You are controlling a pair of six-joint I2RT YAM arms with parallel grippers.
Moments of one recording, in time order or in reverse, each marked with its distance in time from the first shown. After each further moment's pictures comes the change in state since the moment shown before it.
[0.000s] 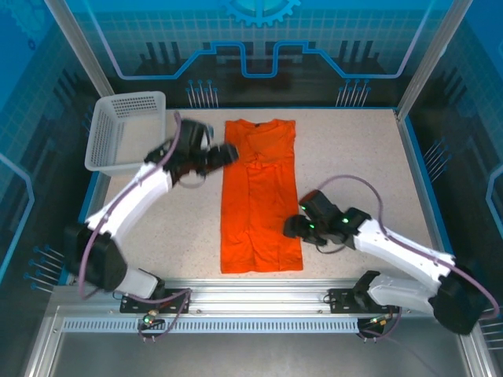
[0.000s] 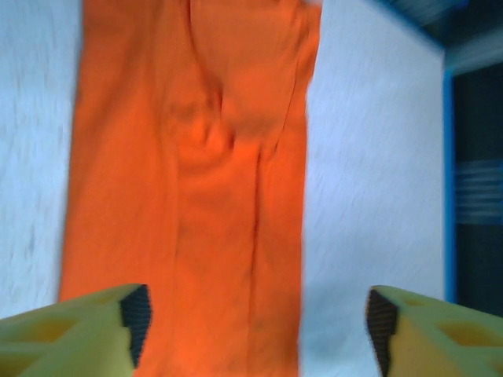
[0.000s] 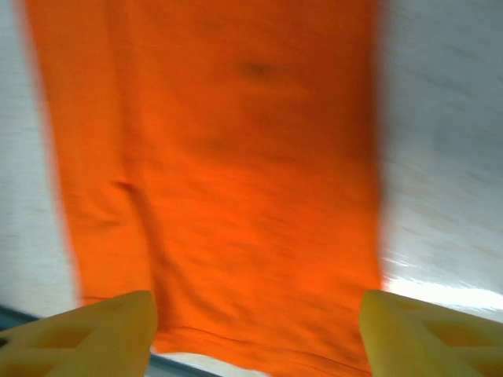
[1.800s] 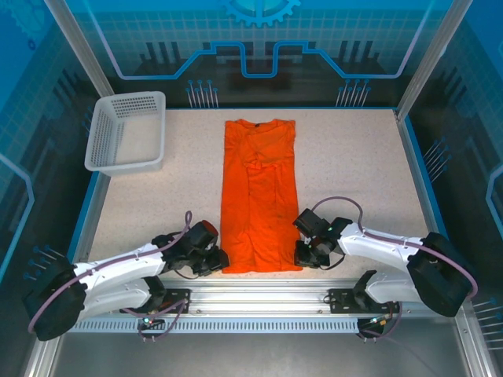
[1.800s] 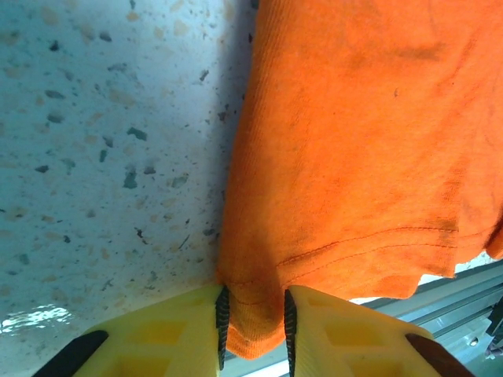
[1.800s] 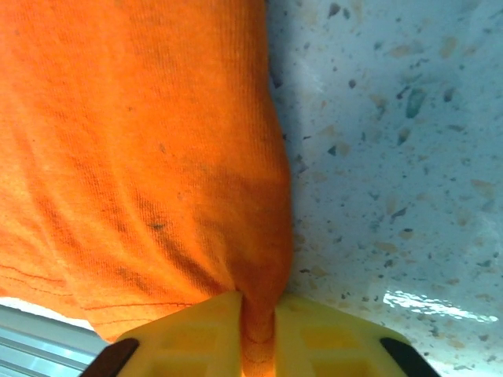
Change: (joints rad) left arm -0.430 -0.393 -0.840 0.167 0.019 -0.431; right arm 0.067 0.212 -0.117 0.043 -0.154 -0.039
